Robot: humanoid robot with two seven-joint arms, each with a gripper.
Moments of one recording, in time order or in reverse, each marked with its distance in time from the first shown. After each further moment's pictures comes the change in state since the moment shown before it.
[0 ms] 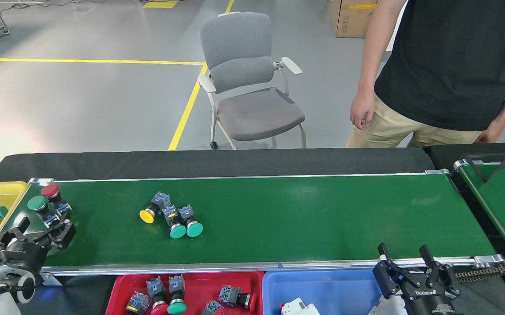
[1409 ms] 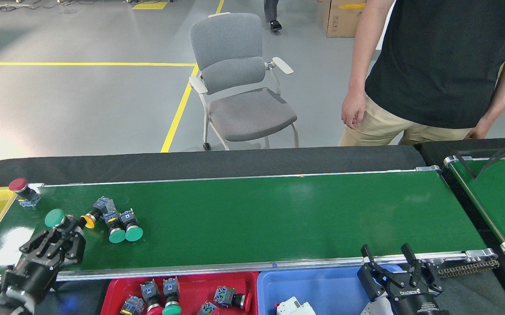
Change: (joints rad) left arm 0.739 0.100 -0.026 -0.971 0.356 -0.346 -0.010; right arm 0.001 -0.021 0.050 0.007 -0.007 -0.008 -0.005
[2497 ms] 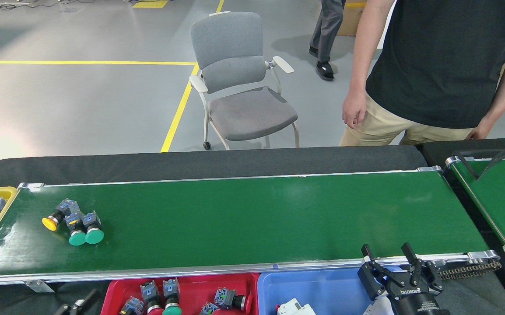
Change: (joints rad) left arm 0.178 -0.226 0.282 -0.207 -0.106 0.033 -0.089; right arm -0.024 0.000 0.000 0.004 0.000 0.000 0.000
